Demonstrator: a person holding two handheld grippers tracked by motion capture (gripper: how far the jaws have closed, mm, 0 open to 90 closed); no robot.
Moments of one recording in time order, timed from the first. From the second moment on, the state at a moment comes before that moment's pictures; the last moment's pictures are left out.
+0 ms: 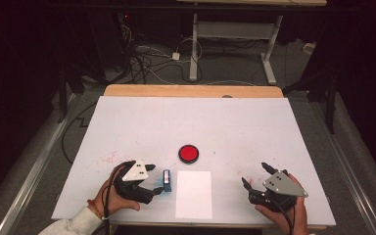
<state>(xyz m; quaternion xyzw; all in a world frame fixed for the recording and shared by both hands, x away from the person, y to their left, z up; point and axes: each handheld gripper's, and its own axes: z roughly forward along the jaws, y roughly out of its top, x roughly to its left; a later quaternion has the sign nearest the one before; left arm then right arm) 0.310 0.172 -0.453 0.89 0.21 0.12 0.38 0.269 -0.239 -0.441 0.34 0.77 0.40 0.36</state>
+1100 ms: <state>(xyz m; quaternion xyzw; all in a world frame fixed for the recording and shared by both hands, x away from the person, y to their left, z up) 0.324 0.142 -0.458 0.91 0.18 0.11 0.36 0.269 -0.231 -0.446 0.32 0.79 0.38 0.35</state>
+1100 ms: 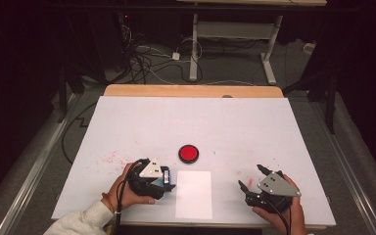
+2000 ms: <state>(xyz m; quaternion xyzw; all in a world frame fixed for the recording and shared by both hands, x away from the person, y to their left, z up) 0.299 0.134 -0.457 0.86 0.34 0.17 0.35 0.268 -0.229 -0.446 0.33 0.79 0.37 0.36</state>
